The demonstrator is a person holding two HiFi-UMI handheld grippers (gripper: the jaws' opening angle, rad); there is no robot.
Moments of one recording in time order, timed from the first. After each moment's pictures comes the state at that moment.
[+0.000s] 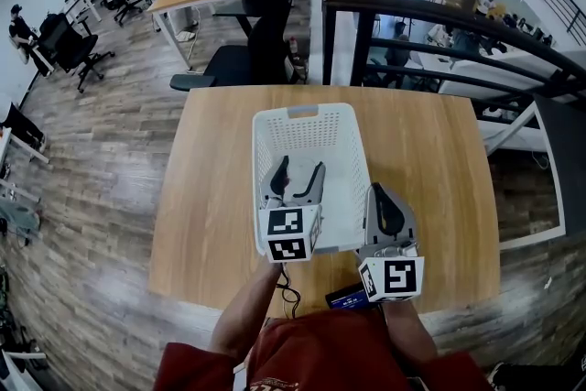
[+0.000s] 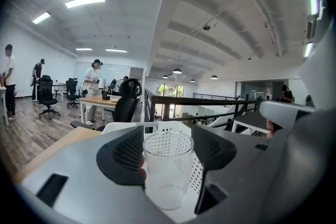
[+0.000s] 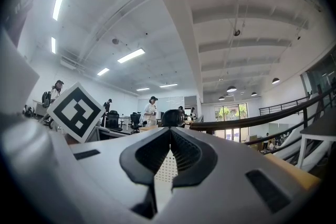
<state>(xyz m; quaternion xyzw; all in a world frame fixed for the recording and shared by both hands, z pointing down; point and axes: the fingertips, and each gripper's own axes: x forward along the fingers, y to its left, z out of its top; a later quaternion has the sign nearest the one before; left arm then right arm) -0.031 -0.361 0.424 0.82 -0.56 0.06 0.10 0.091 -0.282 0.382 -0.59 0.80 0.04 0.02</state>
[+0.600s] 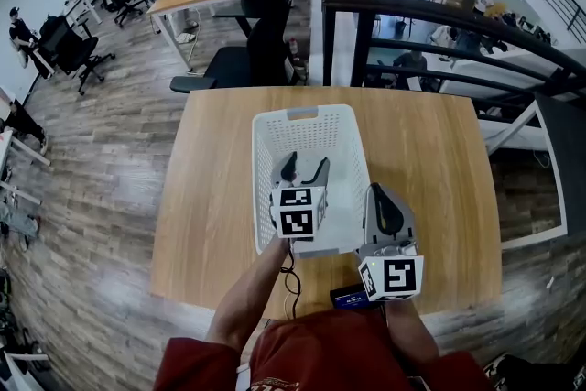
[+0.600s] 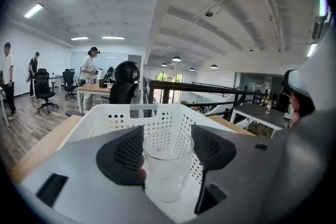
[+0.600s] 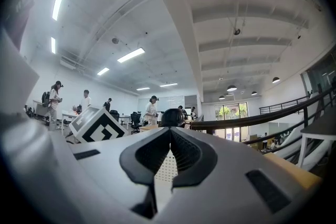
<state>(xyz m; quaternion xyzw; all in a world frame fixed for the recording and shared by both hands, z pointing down) -0.016 -0.398 0.479 0.82 -0.54 0.12 0.14 0.091 -0.286 0.386 -0.59 0.80 0.03 0.02</state>
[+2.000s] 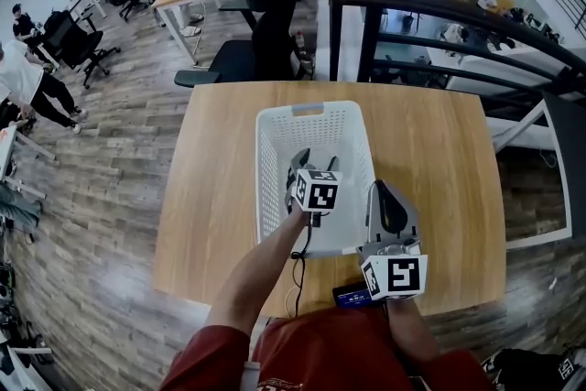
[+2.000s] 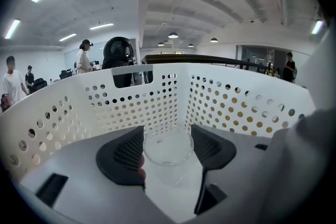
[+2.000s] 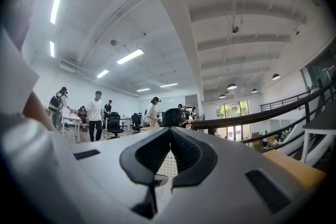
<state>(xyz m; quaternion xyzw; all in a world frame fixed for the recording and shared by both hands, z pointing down) 0.003 -0.432 0.571 0.79 -0.53 0.26 0.15 0.090 -0.289 0.390 -0.59 0.81 0.02 0.03</state>
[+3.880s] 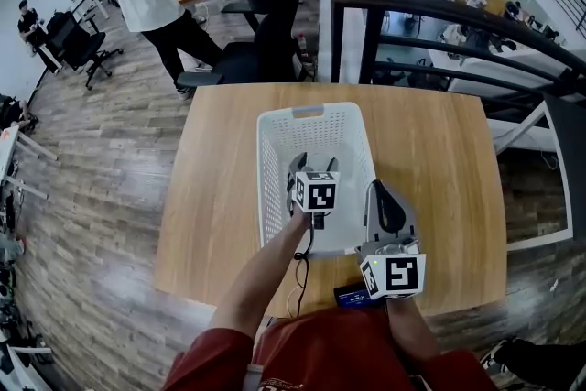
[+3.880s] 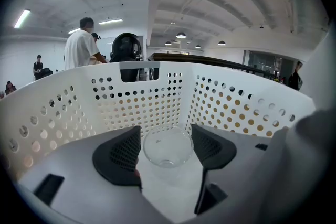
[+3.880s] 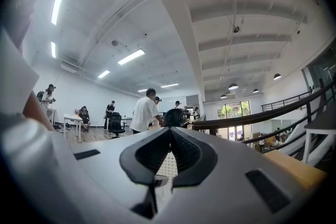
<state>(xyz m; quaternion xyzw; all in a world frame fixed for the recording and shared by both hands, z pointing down) -0.007 -0.432 0.574 0.77 -0.55 0.24 0.18 0.084 -0.292 0.389 -0.58 0.81 0.03 0.03</state>
